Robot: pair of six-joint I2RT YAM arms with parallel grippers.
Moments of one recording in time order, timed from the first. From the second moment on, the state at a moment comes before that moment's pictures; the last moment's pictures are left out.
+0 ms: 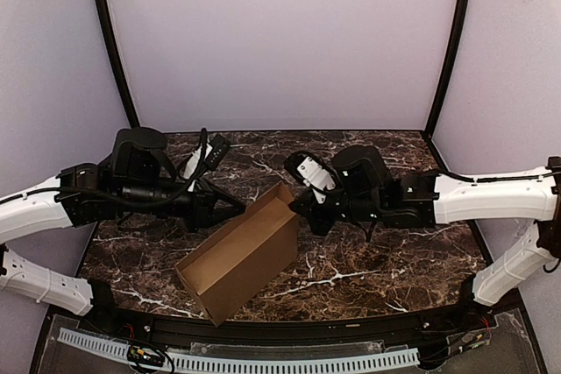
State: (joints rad) left arm -1.01 1.06 0.98 -0.41 0.21 -0.31; right arm 1.10 1.42 1.00 -0.13 0.07 0.05
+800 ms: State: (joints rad) left arm -1.00 1.10 0.99 -0.43 0.17 -0.29; right arm 1.10 1.51 1.08 -0.14 0.08 0.06
